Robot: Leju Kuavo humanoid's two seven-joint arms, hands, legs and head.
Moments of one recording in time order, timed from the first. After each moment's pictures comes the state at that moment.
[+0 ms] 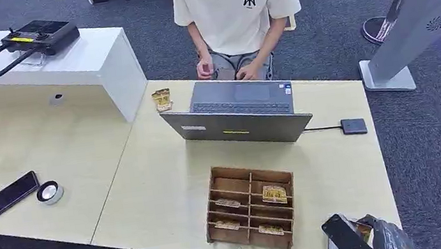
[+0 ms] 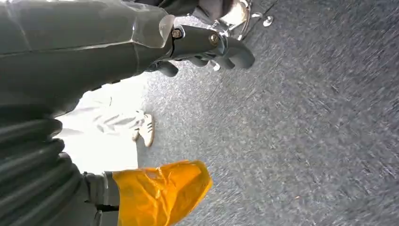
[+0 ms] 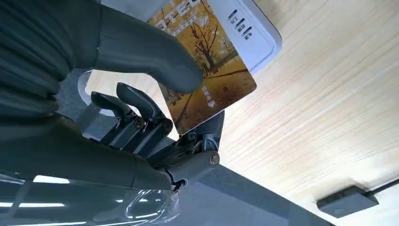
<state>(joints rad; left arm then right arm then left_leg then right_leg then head) 0.37 -0.32 0.38 -1.05 -1.56 -0.14 0.31 0.25 -0.27 0.38 -1.71 0.75 -0.11 0.59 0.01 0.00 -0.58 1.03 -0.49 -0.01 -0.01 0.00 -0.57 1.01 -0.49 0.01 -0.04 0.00</state>
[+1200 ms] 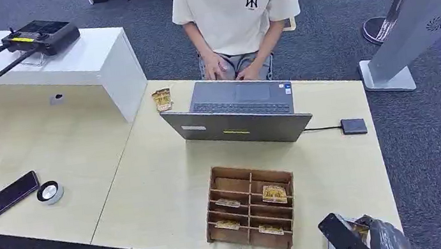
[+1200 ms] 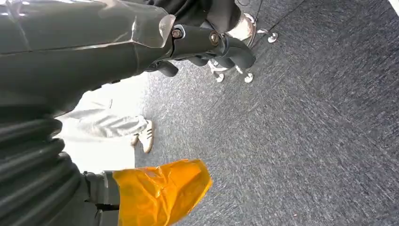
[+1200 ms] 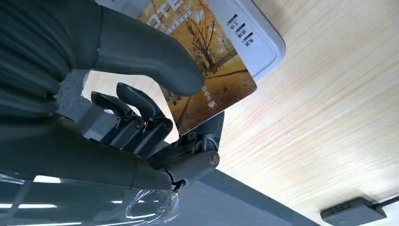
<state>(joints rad) 0.40 -0.34 0.38 -1.16 -1.56 -0.15 0.31 0.23 -0.24 0.38 -1.66 0.77 -0.10 0.60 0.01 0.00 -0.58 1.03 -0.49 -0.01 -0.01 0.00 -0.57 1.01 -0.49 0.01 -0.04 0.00</state>
